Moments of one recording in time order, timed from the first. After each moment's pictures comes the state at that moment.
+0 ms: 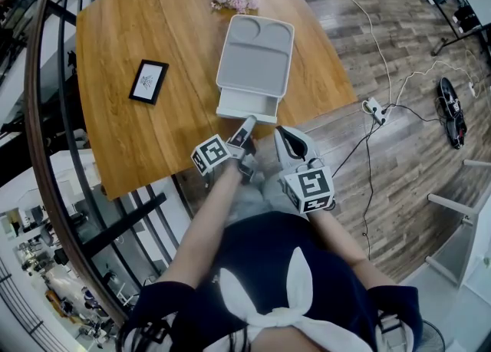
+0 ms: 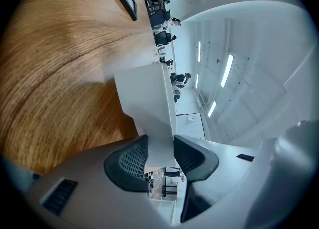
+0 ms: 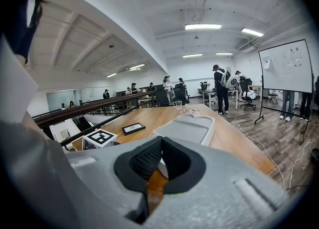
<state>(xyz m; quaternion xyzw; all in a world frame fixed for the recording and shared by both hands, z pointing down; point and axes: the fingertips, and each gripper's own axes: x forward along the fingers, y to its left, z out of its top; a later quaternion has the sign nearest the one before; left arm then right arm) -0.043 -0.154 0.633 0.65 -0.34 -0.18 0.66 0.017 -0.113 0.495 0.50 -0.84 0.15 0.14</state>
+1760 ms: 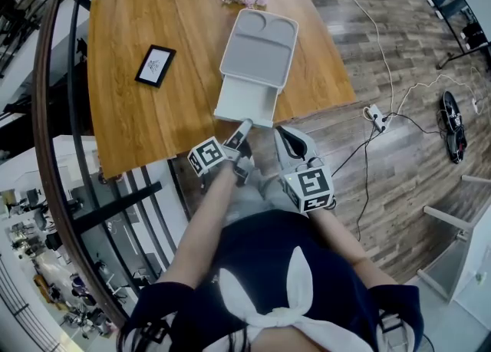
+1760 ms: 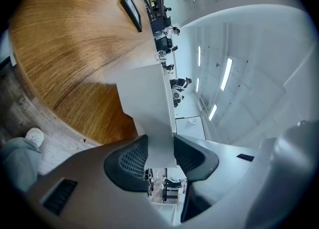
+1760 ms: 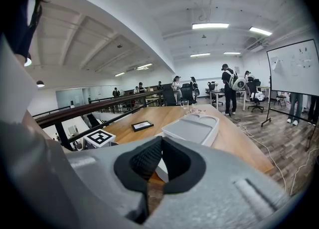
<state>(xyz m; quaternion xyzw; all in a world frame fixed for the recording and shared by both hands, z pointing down) -0.053 -0.101 0.626 0.64 -0.36 -0.20 0.65 0.020 -0.071 0.481 0.46 -0.87 0.14 0.14</state>
